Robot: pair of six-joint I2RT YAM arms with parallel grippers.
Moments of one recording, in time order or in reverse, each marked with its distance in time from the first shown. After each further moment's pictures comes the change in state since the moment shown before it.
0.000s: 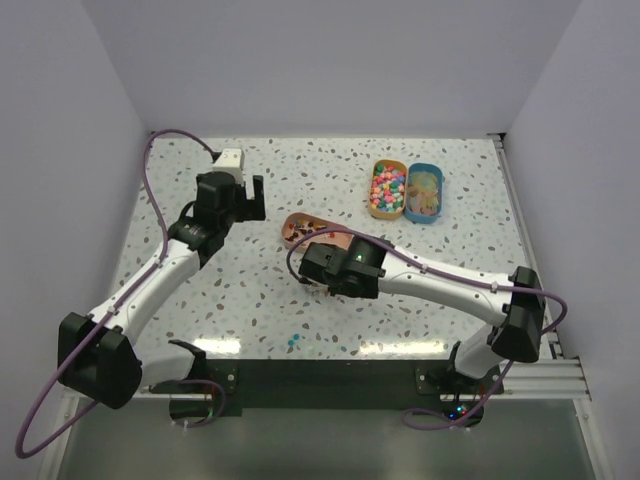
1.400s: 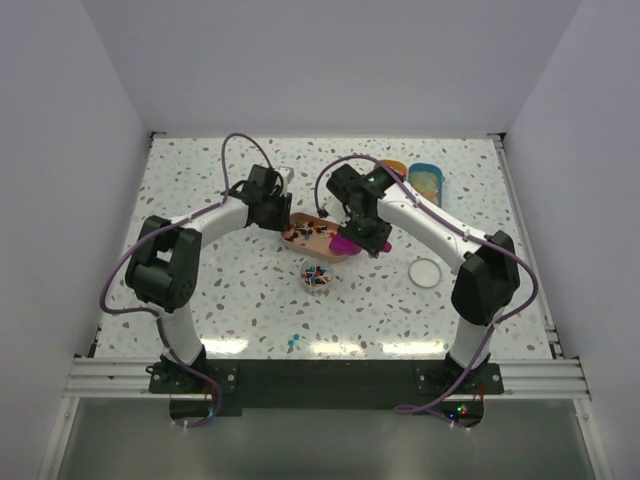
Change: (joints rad) left arm -0.010 0.611 0.266 -0.115 0.367 0.003; right arm -0.462 0.246 0.233 0.019 -0.347 -0.051
